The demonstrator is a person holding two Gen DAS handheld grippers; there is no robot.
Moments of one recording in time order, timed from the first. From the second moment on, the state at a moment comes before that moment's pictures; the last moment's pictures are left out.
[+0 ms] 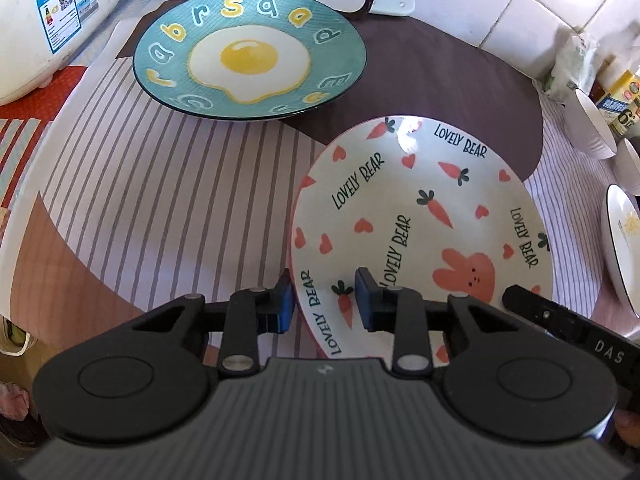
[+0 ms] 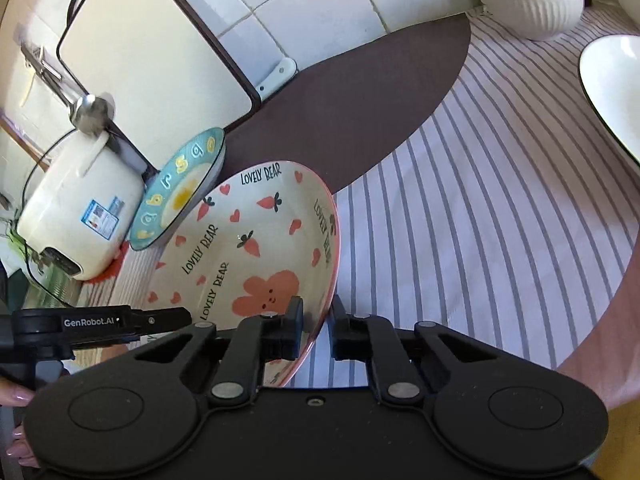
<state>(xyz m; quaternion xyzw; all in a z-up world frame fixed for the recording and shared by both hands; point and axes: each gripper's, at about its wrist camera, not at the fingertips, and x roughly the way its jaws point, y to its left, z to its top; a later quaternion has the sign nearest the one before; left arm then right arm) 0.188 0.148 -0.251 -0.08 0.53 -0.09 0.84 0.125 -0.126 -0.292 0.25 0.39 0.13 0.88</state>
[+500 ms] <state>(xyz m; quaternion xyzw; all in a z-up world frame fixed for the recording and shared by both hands) 0.182 0.125 -0.220 -0.04 0.51 -0.09 0.86 0.122 -0.136 -0.271 0.20 0.38 0.16 0.89</state>
